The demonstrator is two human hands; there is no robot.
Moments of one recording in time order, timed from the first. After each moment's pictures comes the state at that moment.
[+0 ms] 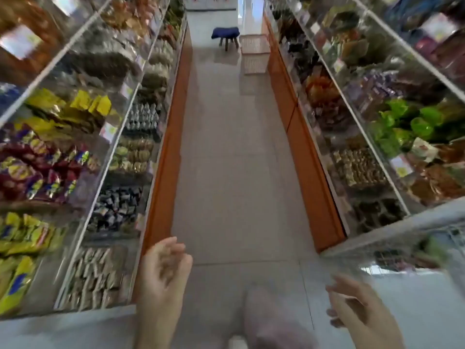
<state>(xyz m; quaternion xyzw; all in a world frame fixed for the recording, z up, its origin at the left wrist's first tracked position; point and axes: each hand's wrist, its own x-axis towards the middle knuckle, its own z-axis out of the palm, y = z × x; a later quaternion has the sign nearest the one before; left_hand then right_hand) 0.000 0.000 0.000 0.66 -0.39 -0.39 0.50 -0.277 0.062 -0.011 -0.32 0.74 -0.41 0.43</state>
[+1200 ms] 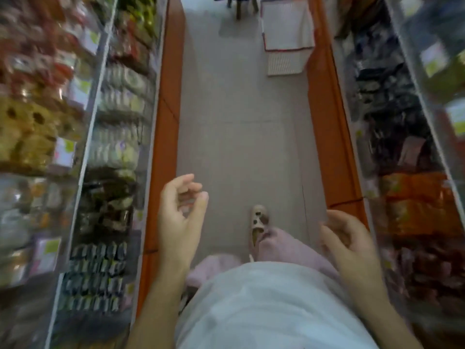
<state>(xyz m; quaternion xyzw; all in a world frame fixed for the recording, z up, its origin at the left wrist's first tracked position) -0.063 -1.064 -0.032 0.67 -0.45 -0.37 0.46 -0.304 -1.007 -0.065 -0.38 0.72 -0.39 0.43</state>
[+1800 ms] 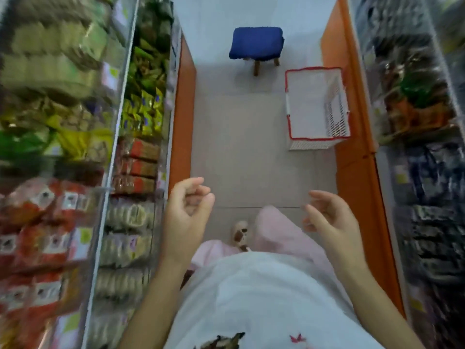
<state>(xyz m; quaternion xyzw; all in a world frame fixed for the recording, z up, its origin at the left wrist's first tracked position) -0.013 -1.671 -0.028 0.68 -0.45 -0.41 0.41 -0.239 -1.648 -0.049 -0.38 0.69 -0.40 0.47</state>
